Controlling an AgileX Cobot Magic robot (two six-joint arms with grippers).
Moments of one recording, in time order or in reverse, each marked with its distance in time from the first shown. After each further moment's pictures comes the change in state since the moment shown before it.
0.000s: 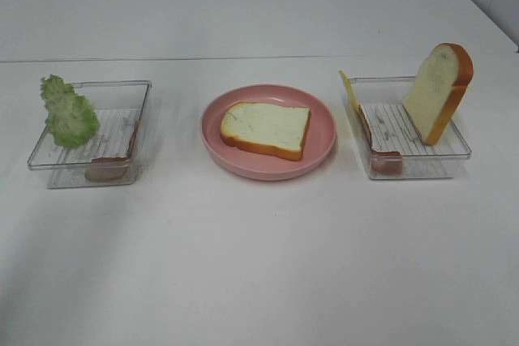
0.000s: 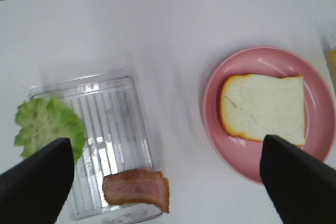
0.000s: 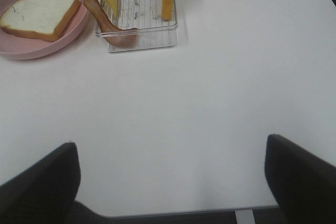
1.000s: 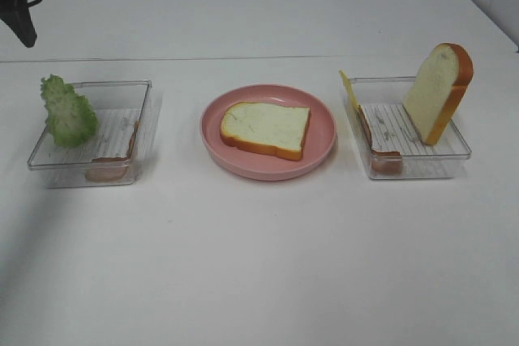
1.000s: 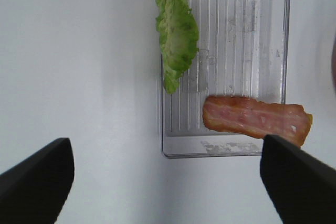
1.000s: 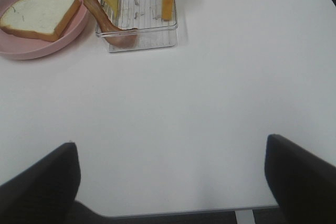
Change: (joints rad) left arm 0.269 -0.100 0.403 -0.023 -0.049 0.098; right arm 0.000 0.000 0.000 0.000 0.000 0.000
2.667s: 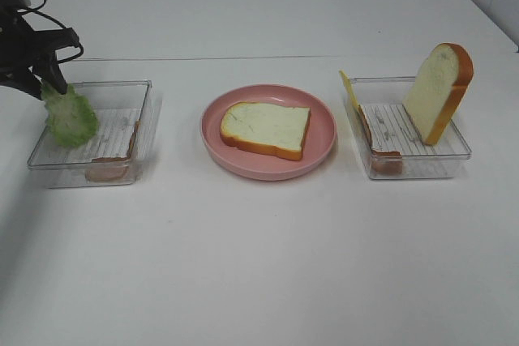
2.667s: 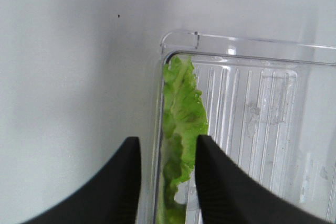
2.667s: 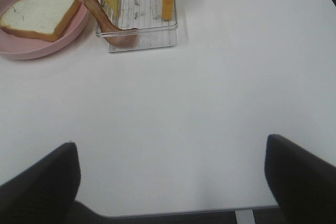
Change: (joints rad) left arm 0.055 0.353 -0.095 -0.183 -0.255 0.052; right arm 0.000 0.000 0.000 0.000 0.000 0.000
